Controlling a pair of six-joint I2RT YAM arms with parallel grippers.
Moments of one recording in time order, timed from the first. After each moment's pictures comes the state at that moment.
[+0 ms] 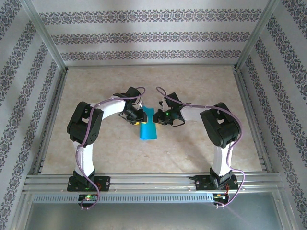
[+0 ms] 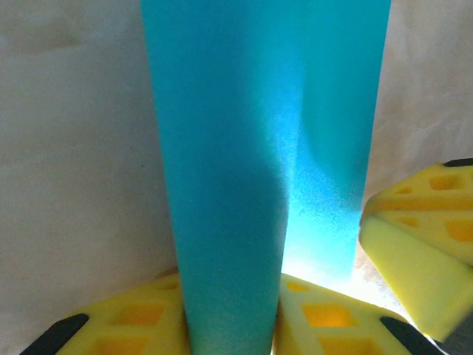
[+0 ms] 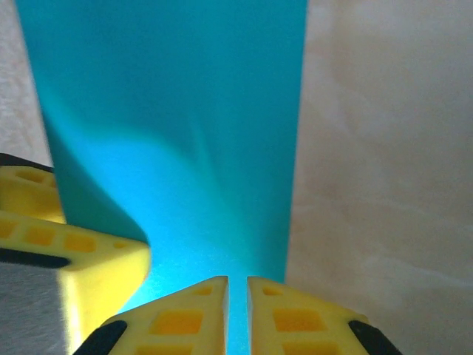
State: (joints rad) left arm -0.42 1.99 1.32 -0.65 0.44 -0.50; right arm 0.50 1.95 1.07 -0.16 -0.55 0.65
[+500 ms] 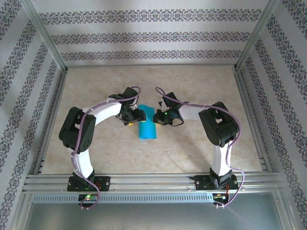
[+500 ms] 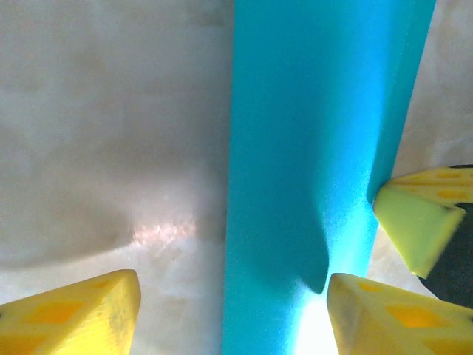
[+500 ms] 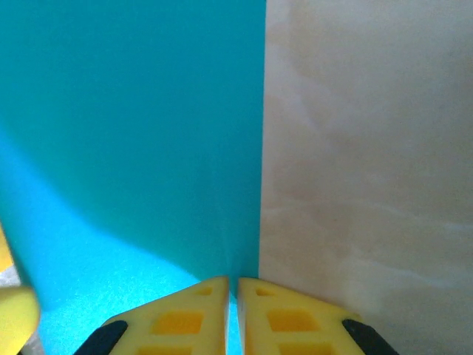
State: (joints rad) left arm -0.45 1.84 1.23 -0.67 0.27 -0.64; right arm 0.52 1.97 1.12 -0.24 -0.50 0.66
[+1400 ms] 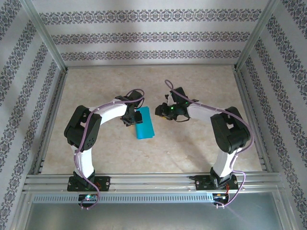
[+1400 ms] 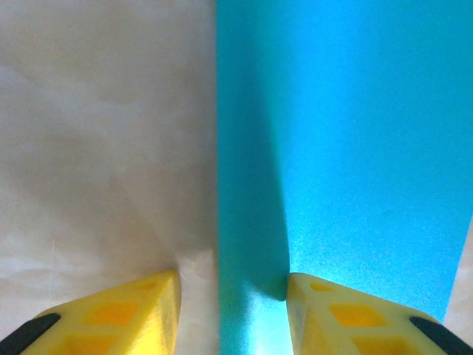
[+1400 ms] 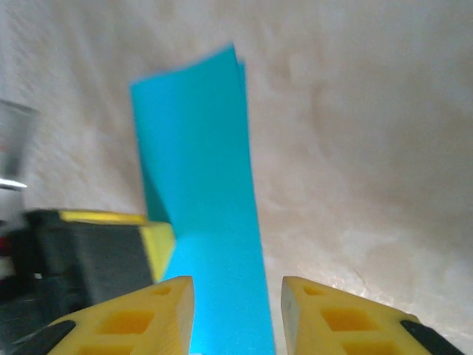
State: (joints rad) left arm -0.50 1.91 1.27 -0.71 0.05 -0.75; right arm 0.44 1.79 1.07 -0.20 -0.52 0.71
